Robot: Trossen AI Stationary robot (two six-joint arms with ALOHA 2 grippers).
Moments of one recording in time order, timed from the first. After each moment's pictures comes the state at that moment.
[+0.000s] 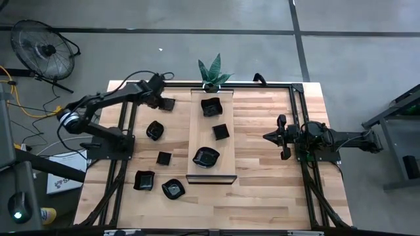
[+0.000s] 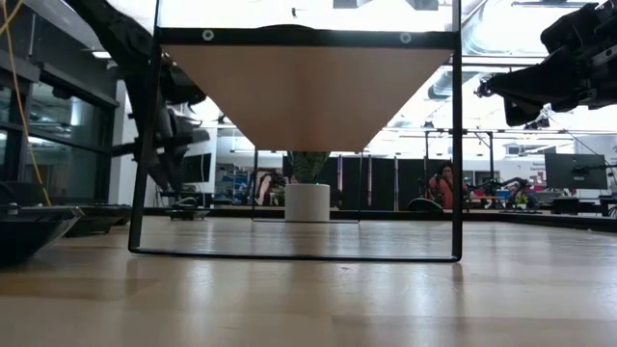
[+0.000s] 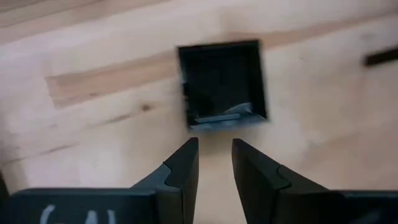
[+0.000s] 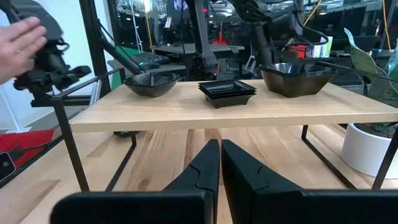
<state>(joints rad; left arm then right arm) 0.81 1.34 0.79 -0.60 -0.07 -0.46 -0.03 0.03 0.01 0.03 -0.03 0.04</state>
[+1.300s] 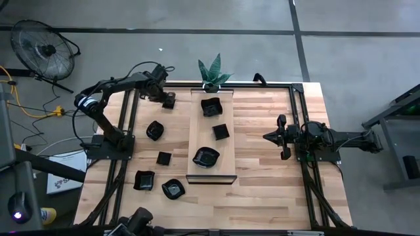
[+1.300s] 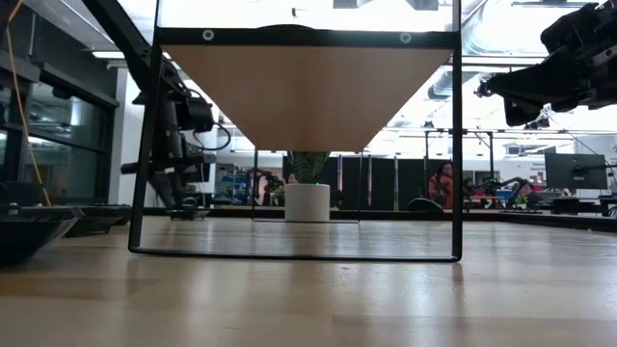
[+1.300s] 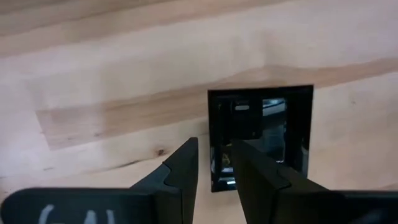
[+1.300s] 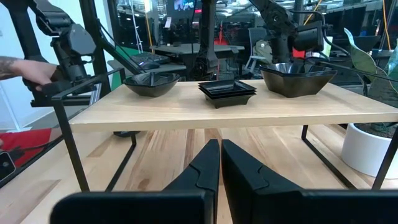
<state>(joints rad) 0.97 1.61 0.95 -0.63 0.03 -0.39 -0.03 0.03 0.01 0.03 -0.03 0.04</state>
